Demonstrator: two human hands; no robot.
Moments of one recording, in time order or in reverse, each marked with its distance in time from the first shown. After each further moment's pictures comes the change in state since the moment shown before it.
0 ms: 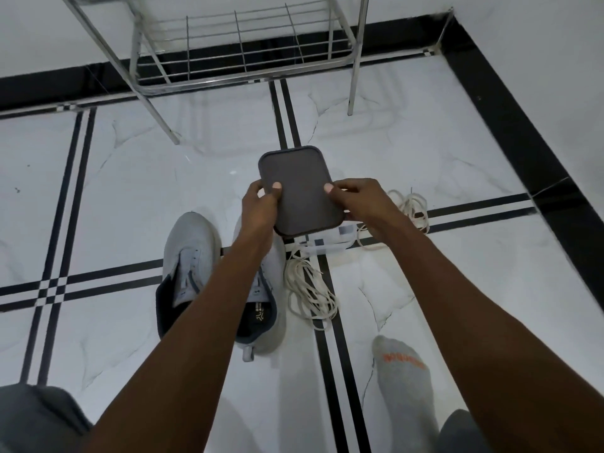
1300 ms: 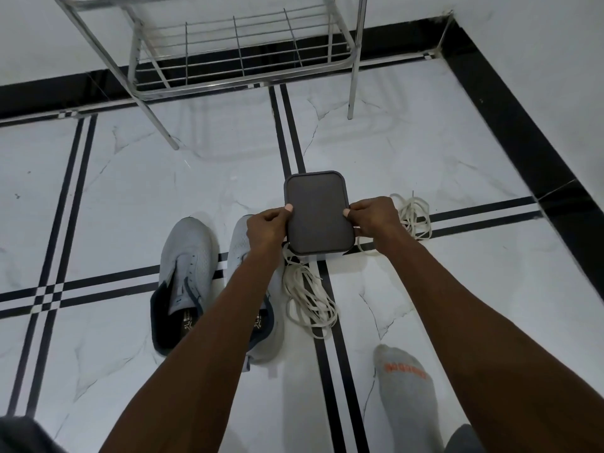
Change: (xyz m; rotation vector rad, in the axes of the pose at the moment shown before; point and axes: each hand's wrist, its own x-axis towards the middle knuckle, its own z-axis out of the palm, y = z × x) left_hand 0.006 -0.042 0.012 0.098 0.079 -0.092; right_hand 0.027 0.047 -0.009 -0.032 0.202 0.162
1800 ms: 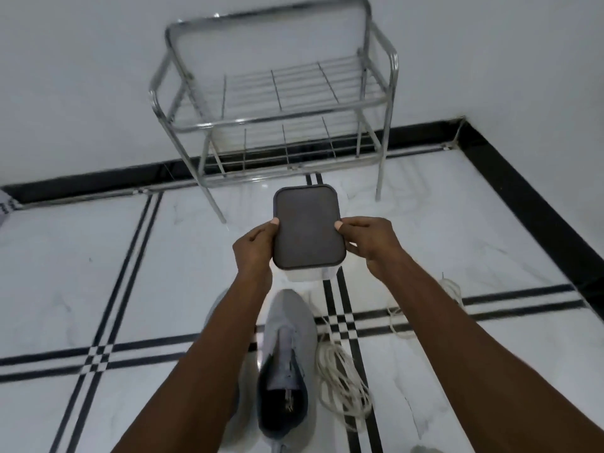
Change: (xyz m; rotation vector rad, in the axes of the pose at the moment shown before) left_hand -0.001 0.136 -0.066 -0.323 0.085 0.139; right_hand -0.028 -0.138 0.031 0.411 -0.139 -0.200
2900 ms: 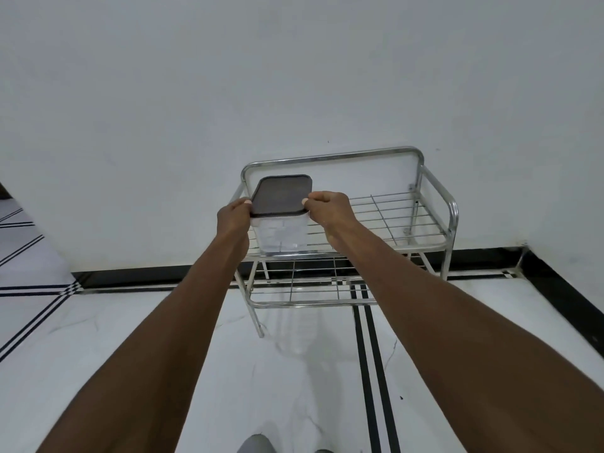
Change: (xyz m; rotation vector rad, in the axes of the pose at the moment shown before) left_hand 0.169 0.270 0.019 0.029 0.079 0.361; right_hand 0.141 -0.230 0.198 -0.004 -0.211 -0.372
